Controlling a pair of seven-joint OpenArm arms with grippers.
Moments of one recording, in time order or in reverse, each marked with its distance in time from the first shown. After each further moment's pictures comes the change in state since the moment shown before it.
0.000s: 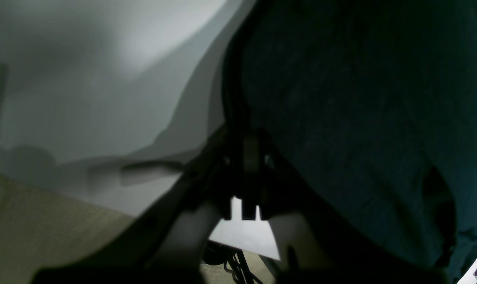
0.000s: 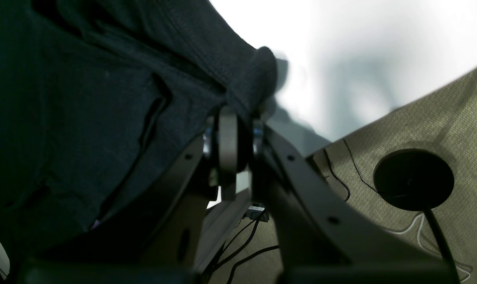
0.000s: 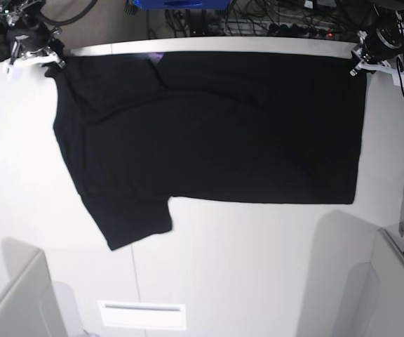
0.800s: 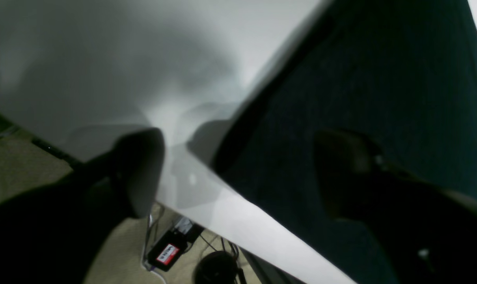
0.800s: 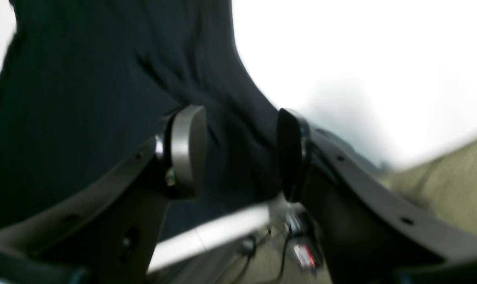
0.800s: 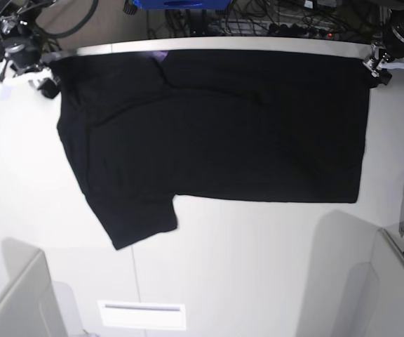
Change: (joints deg) left arm -0.4 0.6 -8.6 0.3 0.2 0.0 0.0; right arm 3.6 -1.2 0.2 10.6 -0.6 0.4 0.1
